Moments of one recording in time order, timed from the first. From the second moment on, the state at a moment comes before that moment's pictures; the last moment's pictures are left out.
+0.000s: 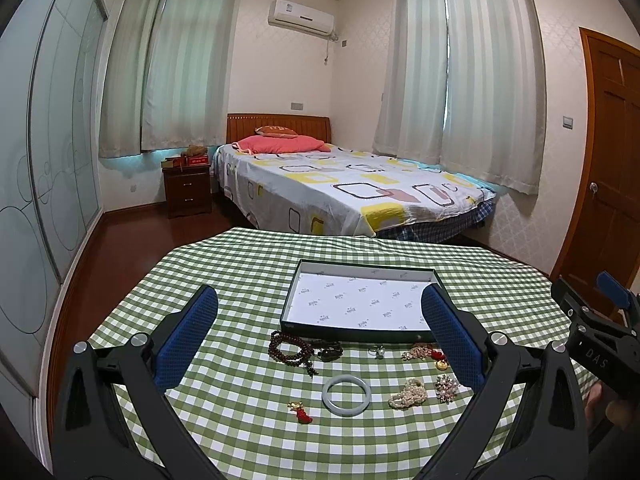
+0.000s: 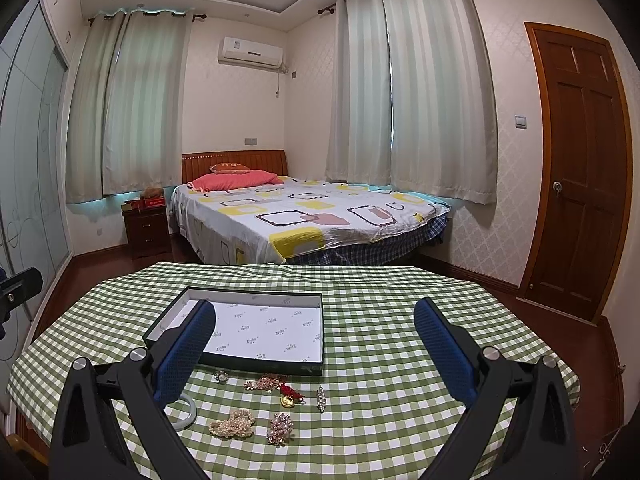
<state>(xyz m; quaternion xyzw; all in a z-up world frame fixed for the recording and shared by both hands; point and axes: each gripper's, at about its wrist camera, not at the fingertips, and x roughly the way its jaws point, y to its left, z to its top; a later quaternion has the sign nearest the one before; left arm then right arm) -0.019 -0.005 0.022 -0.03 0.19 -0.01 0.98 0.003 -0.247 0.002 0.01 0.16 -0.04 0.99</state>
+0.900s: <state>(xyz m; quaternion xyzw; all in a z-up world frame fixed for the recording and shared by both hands) -0.019 -0.005 0.016 -0.03 0.19 -0.01 0.98 0.002 -0.244 -0.003 0.01 0.16 -0.04 0.99</state>
